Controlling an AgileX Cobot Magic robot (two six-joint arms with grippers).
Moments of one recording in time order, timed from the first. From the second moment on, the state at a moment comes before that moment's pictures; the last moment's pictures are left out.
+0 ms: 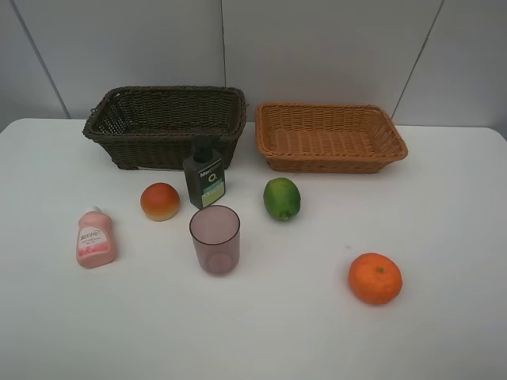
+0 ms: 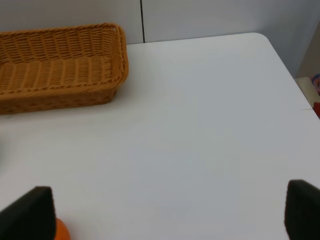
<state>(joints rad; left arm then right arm) -0.09 -0.01 -0.51 0.02 1.06 -0.06 -0.05 0.00 -0.52 -0.13 1.06 0.12</state>
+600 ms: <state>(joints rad) -0.09 -0.01 -0.51 0.02 1.06 -0.06 -0.05 0.00 -0.52 -0.13 1.06 0.12</state>
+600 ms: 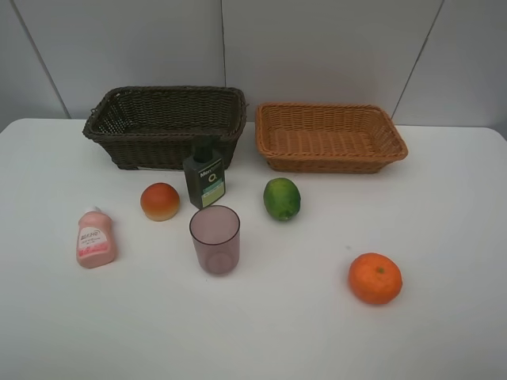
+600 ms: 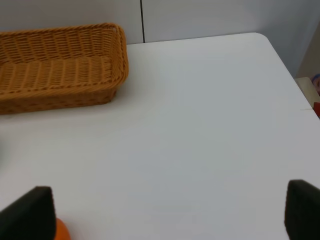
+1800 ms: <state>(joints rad) -0.09 -0.01 -0.51 0.02 1.06 -0.06 -0.05 0.00 -0.52 -0.13 1.06 0.12</state>
